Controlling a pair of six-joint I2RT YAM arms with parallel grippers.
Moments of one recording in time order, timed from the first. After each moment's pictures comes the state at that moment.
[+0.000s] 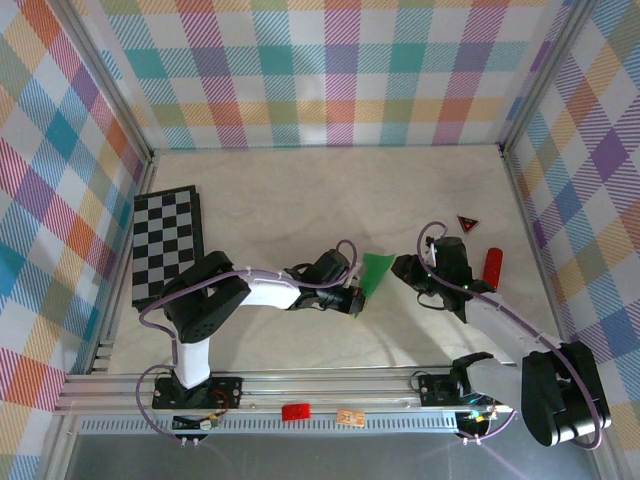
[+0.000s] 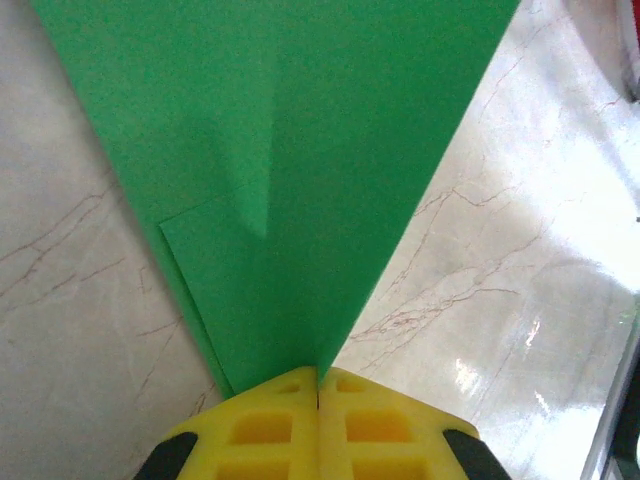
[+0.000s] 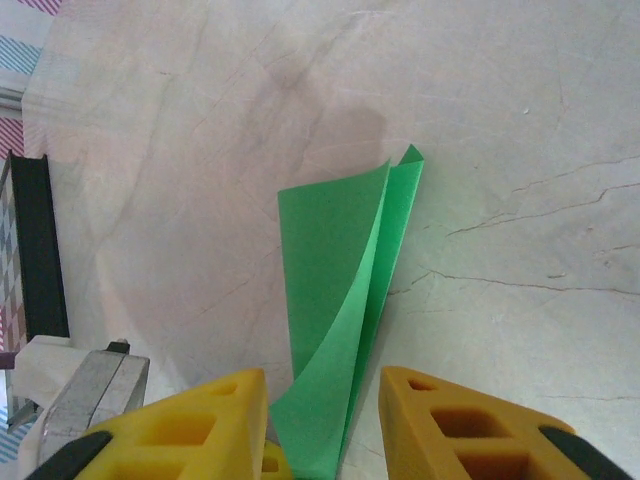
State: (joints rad) left arm -0.91 1.89 0.91 0.15 0.38 -0.58; right arm 0.27 1.09 0.44 -0.08 -0.34 0.76
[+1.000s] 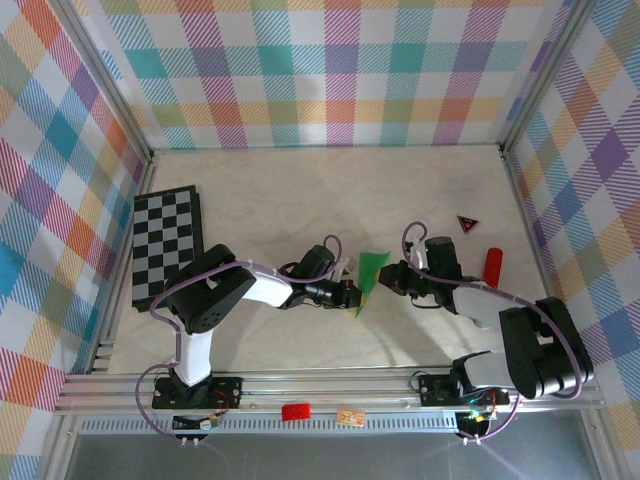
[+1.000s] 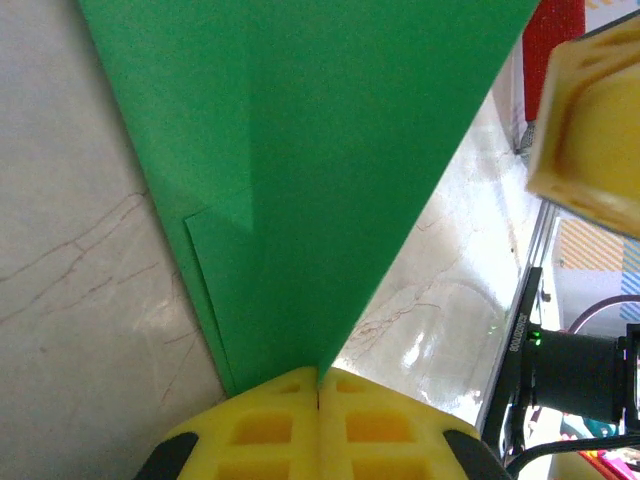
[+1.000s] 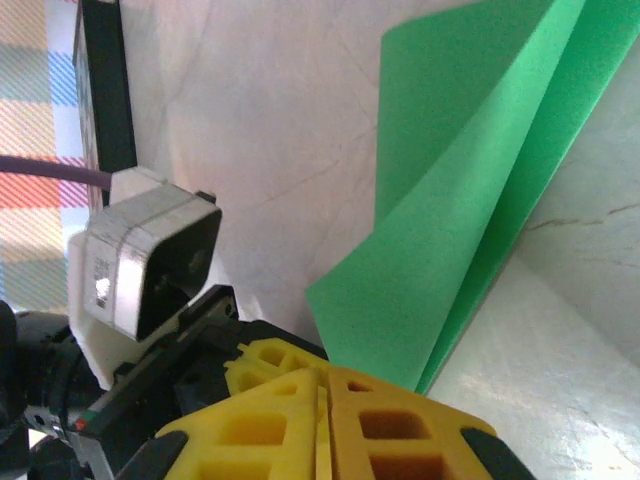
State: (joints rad) left arm -0.82 1.94 0.83 0.39 0.60 -0.79; right arm 0.27 1.34 0.42 0.14 -0.70 0.70
